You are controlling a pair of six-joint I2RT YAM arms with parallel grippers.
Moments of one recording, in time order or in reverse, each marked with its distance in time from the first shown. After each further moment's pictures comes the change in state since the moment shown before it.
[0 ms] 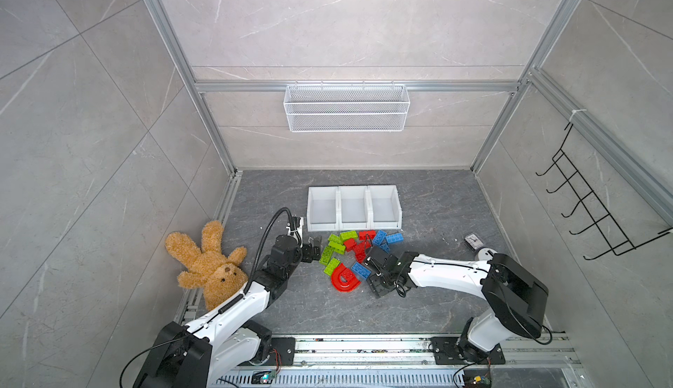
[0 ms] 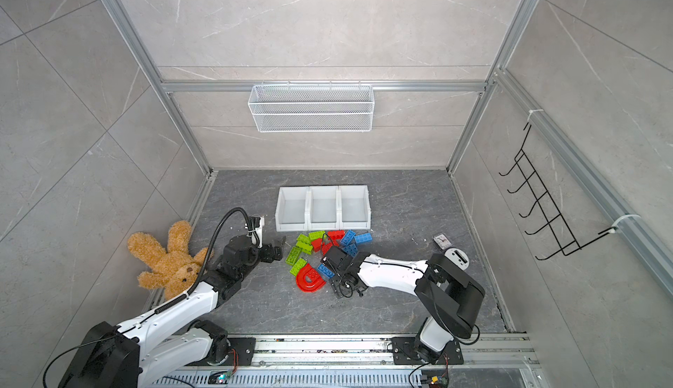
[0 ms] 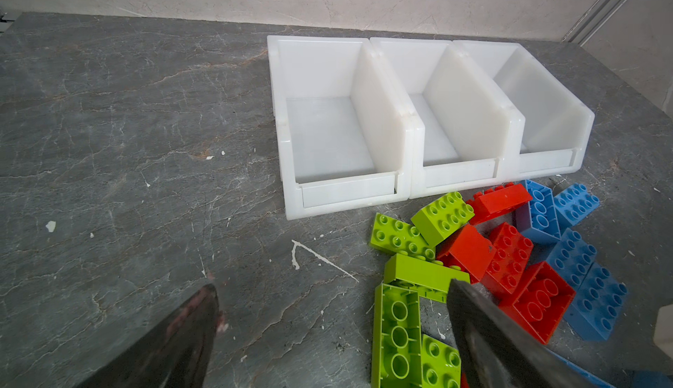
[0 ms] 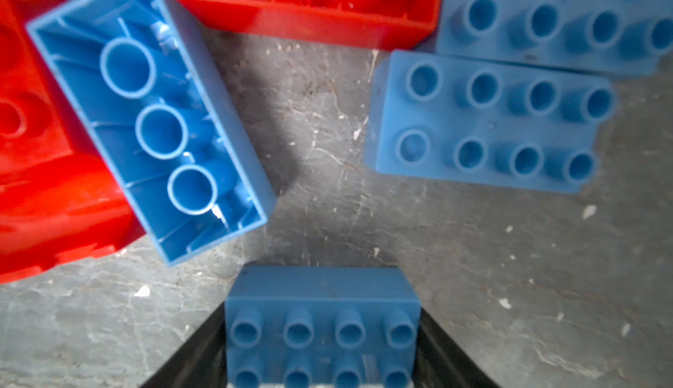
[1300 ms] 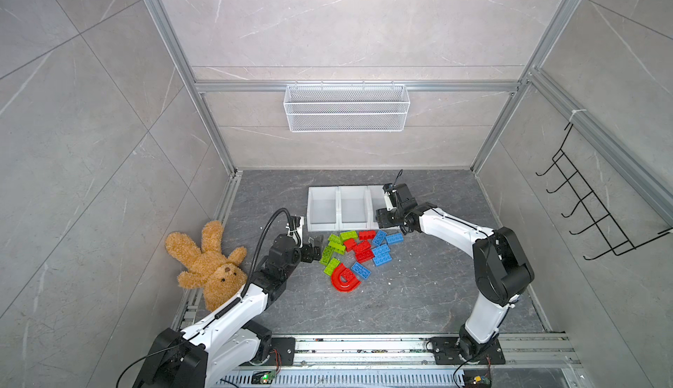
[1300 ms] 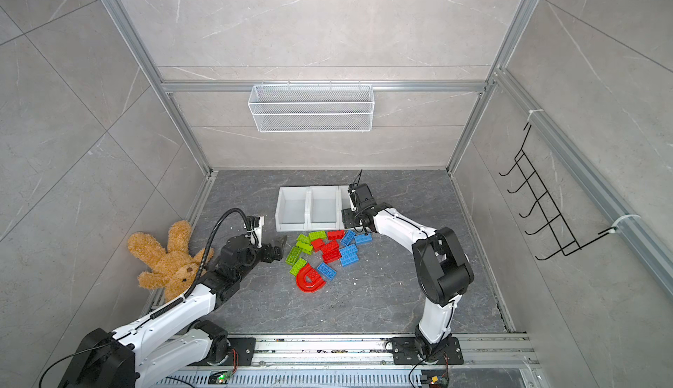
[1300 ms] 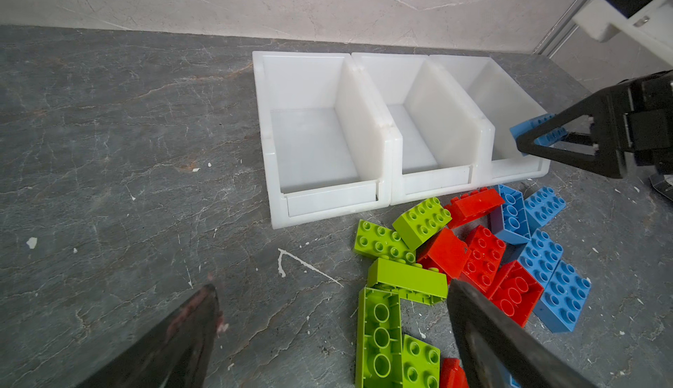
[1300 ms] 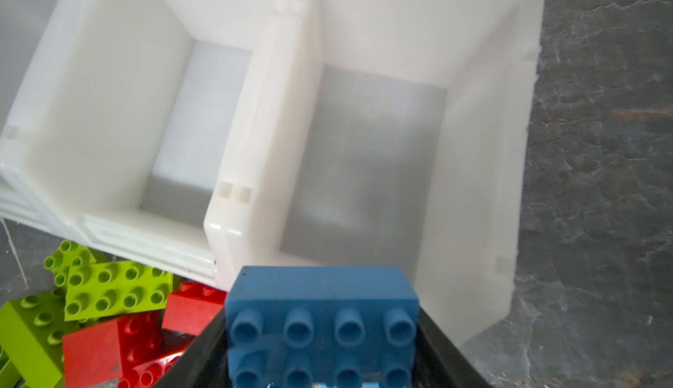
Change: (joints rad) left arm 0.000 -0.043 0.000 -0.001 0.039 0.000; right arm -0.468 0.200 0.400 0.214 -0.095 -0.219
